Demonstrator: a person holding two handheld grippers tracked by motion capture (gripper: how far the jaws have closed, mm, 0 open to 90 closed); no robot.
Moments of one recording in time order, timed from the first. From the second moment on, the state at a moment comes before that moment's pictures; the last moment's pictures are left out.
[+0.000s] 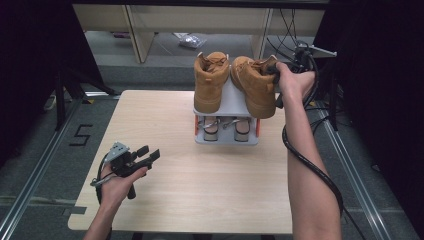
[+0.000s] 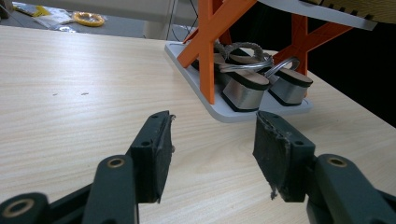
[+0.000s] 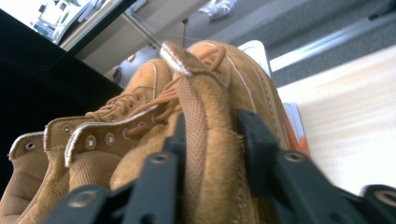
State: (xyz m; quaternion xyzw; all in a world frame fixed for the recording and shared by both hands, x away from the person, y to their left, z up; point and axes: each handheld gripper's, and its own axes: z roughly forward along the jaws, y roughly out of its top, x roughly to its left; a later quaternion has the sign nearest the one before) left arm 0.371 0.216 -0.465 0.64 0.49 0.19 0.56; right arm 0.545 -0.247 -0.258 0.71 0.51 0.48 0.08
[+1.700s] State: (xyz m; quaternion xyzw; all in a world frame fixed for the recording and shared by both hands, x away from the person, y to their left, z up) left arm 0.369 0.215 -0.465 0.65 0.49 0.20 0.55; right arm 0.464 -0.269 -0.327 0.64 0.62 0.44 0.10
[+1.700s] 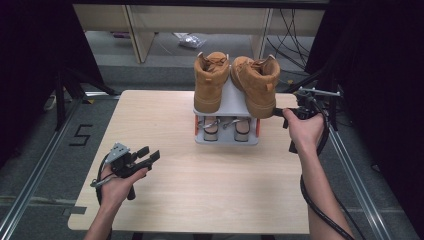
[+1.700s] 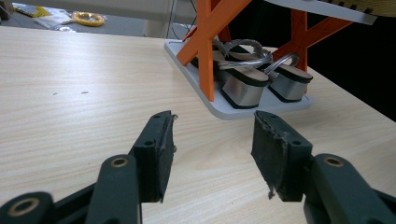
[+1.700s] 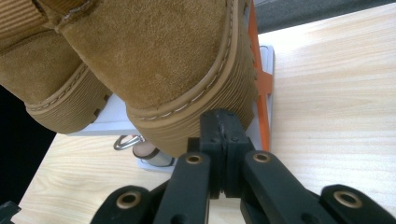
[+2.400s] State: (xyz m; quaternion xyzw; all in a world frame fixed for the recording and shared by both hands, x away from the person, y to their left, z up) left arm 0.369 0.214 -0.466 0.65 0.49 0.19 0.55; right arm 0.477 -0.245 -0.330 0.65 0.61 0.44 0.08
